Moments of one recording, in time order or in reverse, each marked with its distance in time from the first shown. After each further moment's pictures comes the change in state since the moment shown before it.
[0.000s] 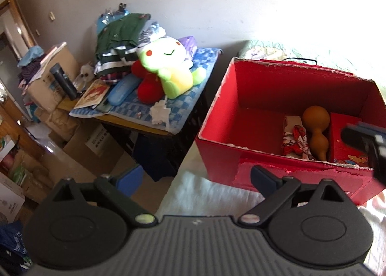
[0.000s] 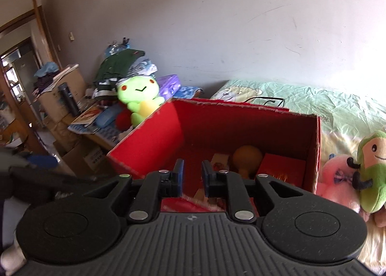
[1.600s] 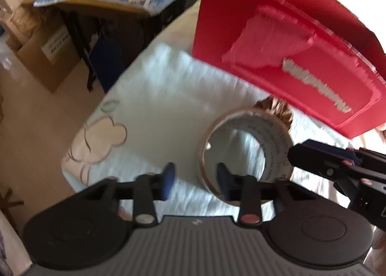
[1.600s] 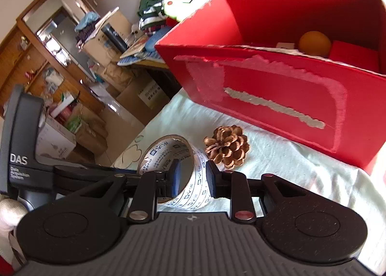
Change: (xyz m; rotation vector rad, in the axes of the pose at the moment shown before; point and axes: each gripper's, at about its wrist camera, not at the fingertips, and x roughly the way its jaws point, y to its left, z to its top) left arm 0.060 0.018 -0.112 -0.205 0.375 -0.299; right arm 0.031 0.019 -0.074 0.071 0.351 0.290
